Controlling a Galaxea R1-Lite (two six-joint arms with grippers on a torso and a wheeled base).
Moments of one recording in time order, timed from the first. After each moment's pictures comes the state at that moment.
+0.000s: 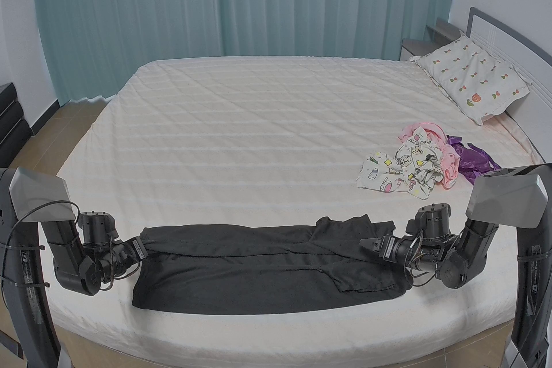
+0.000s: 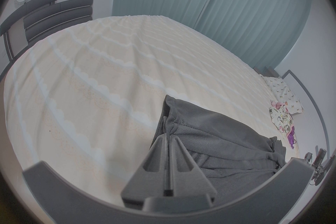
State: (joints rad) left arm 0.08 2.34 -0.50 -1.19 -0.07 -0.44; right arm 0.26 2.38 -0.64 -1.12 0.14 0.54
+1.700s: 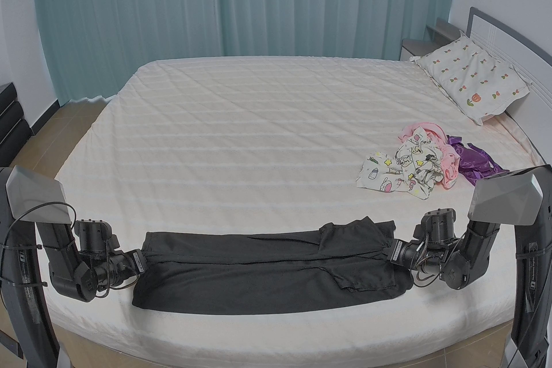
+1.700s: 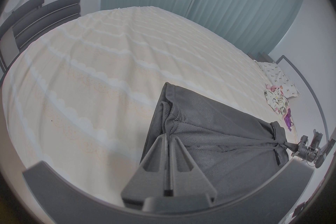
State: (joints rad) left arm 0.09 2.32 -0.42 -1.19 -0.16 -0.34; right arm 0.20 2.42 -0.63 -1.13 0.13 0.53
